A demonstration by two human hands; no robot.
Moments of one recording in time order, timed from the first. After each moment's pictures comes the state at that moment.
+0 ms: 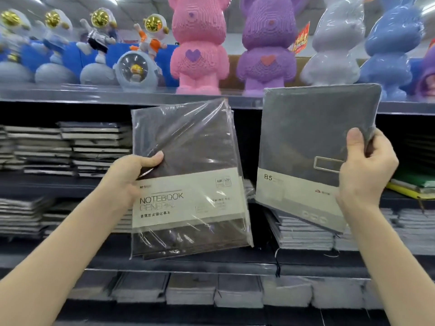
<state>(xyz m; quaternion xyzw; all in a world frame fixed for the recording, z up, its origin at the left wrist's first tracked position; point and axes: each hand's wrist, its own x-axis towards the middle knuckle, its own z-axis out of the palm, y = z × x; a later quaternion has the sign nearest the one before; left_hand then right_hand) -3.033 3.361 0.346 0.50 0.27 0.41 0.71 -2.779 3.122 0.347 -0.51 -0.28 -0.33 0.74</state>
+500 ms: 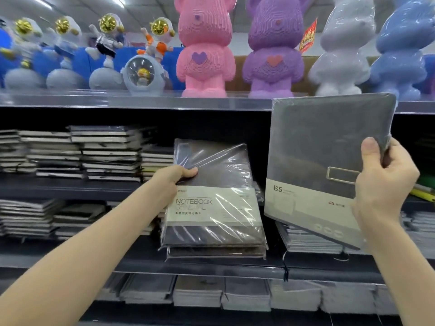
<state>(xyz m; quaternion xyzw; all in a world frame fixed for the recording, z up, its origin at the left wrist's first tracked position) -2.970 3.377 0.339 0.53 0.40 0.30 0.68 -2.779 3.116 0.338 -0.51 -0.28 -0.31 0.75</state>
